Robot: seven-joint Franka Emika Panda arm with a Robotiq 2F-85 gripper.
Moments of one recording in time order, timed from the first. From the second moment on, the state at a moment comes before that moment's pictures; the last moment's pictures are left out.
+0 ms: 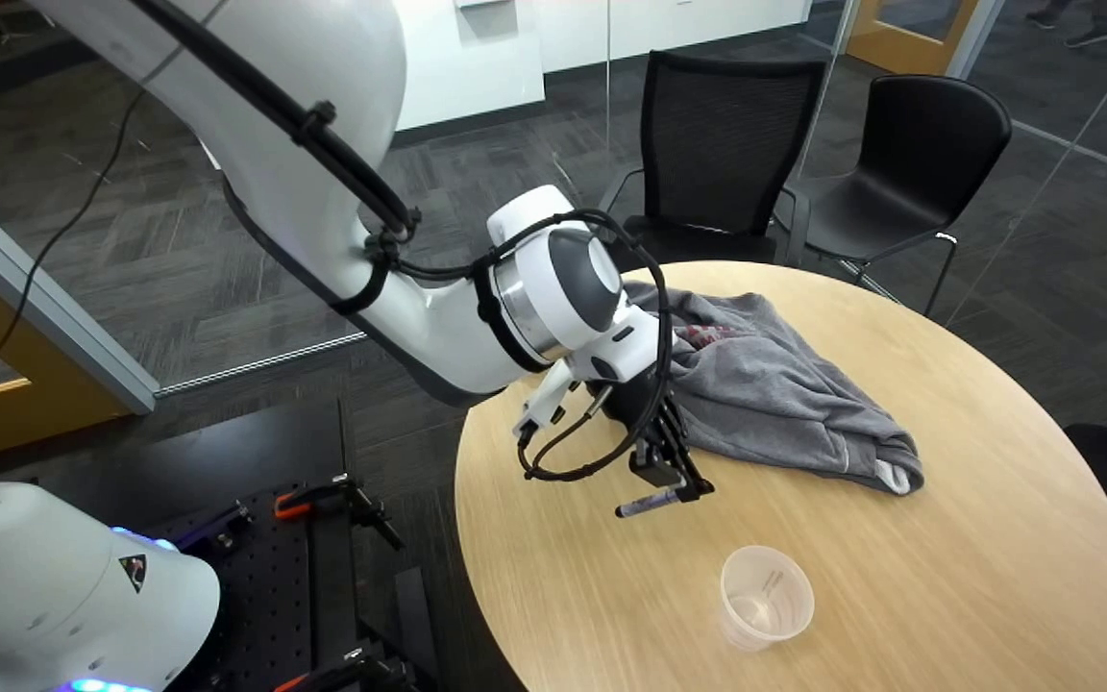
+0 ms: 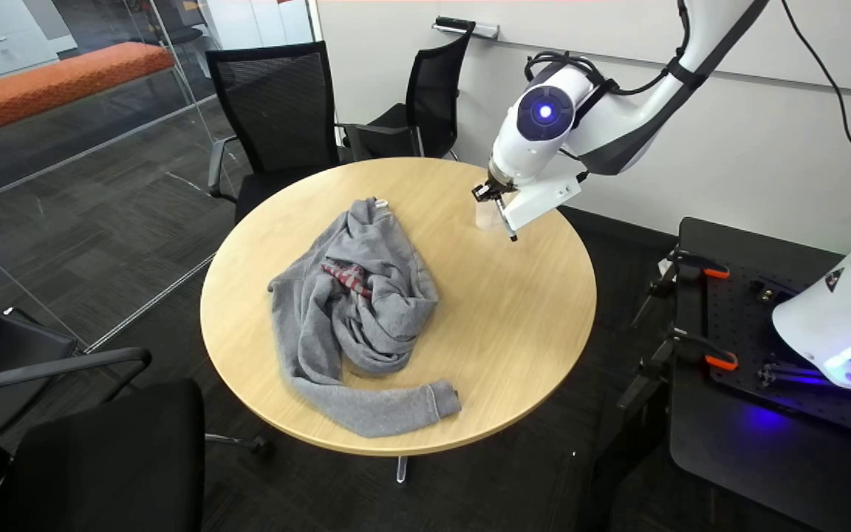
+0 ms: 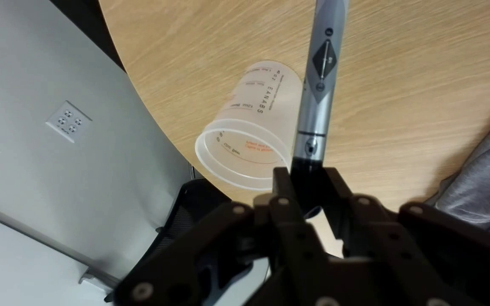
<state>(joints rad) -0.05 0.44 0.02 -2.19 -1.38 2.54 1.76</state>
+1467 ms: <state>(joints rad) 0.00 0.82 0.01 -1.91 -1.04 2.52 1.27</state>
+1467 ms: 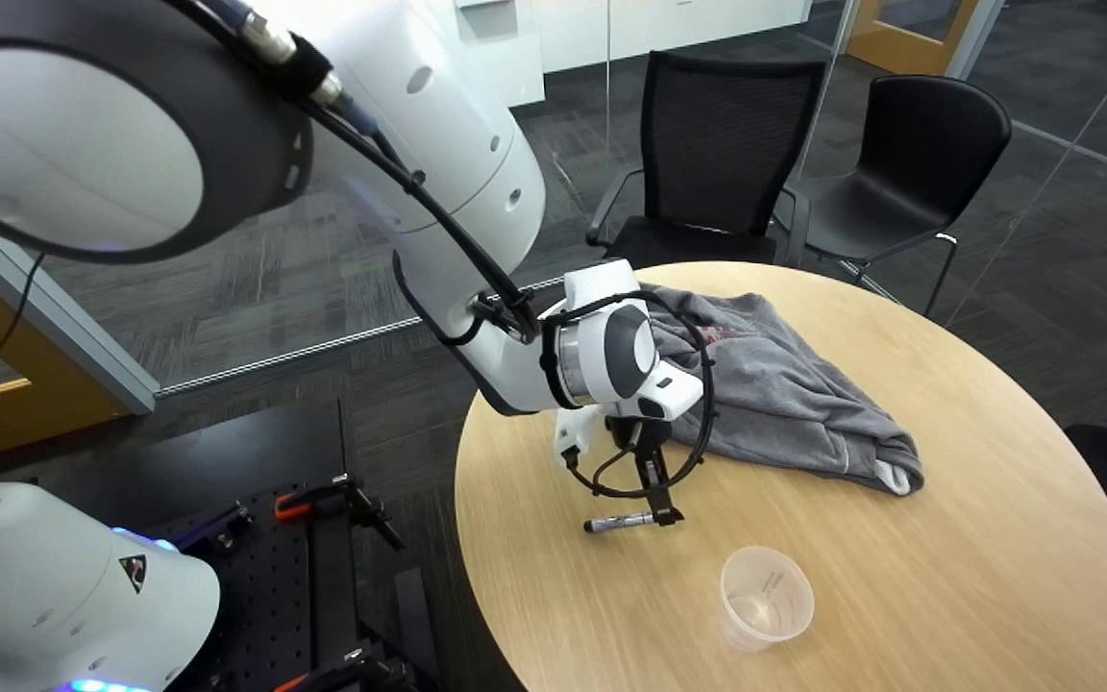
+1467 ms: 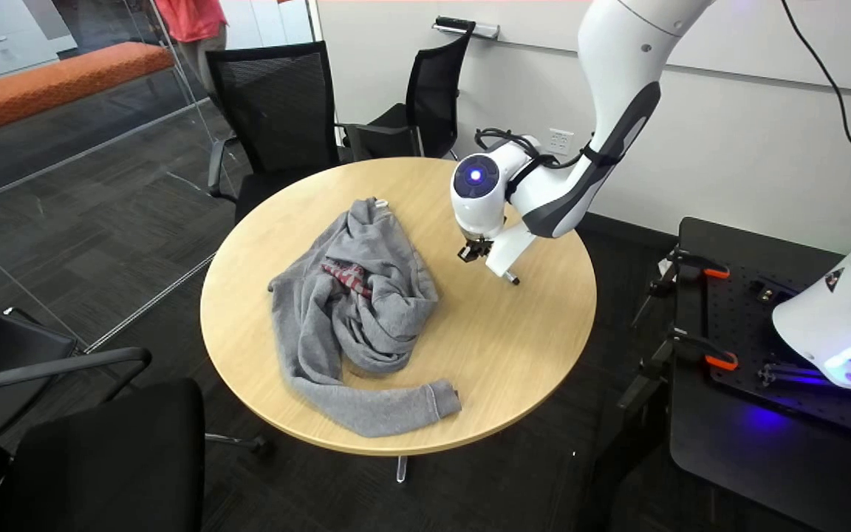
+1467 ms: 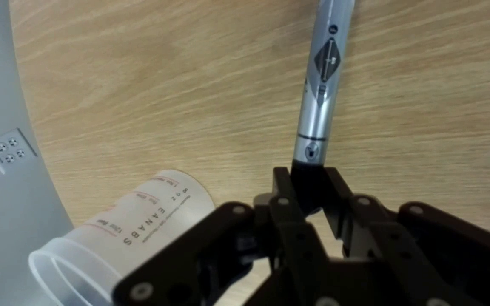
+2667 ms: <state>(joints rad) 0.18 0.57 -0.10 -2.07 -1.42 2.53 1.64</state>
